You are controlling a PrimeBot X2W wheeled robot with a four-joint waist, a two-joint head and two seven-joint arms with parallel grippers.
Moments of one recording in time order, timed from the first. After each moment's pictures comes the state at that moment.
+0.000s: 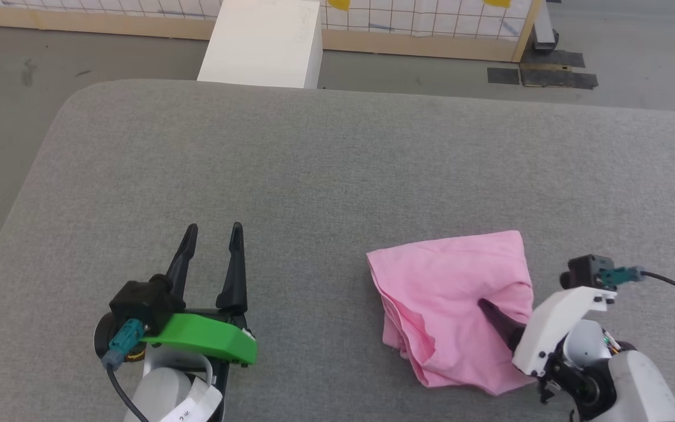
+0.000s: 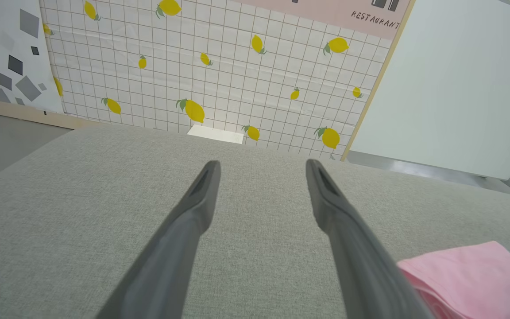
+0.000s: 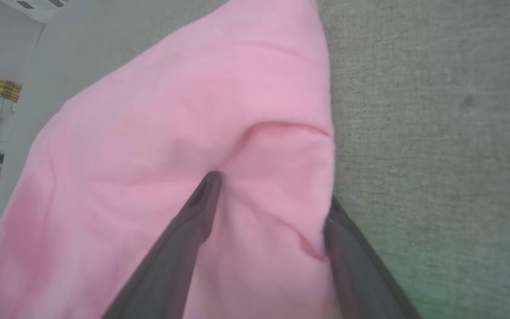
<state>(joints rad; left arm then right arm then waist) -0.14 0.05 -0.10 0.15 -0.27 -0.08 -0.26 -0.20 -0.06 -0.02 0.38 0.50 0.13 0.54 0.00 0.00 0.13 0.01</state>
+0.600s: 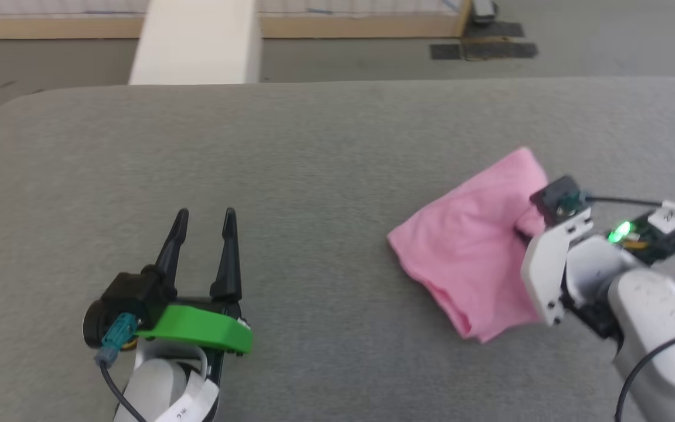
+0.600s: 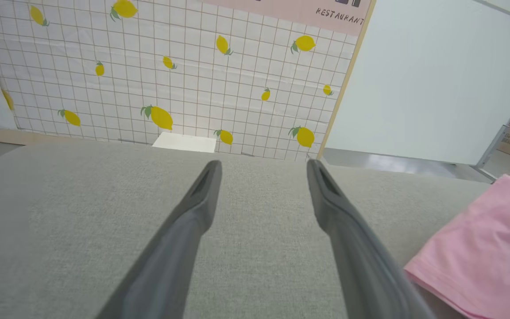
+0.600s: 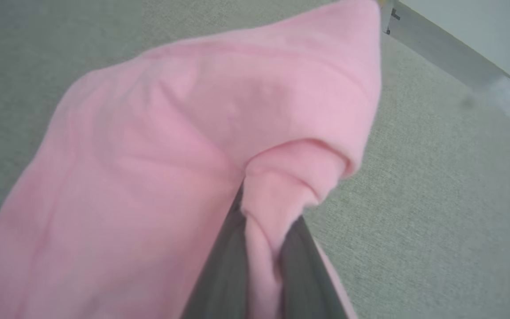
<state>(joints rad) -0.14 0.05 -0.09 0.10 -0.23 -0.07 -0.26 -0.43 -0.33 0.33 0.28 0.20 0.13 0.54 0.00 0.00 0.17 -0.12</state>
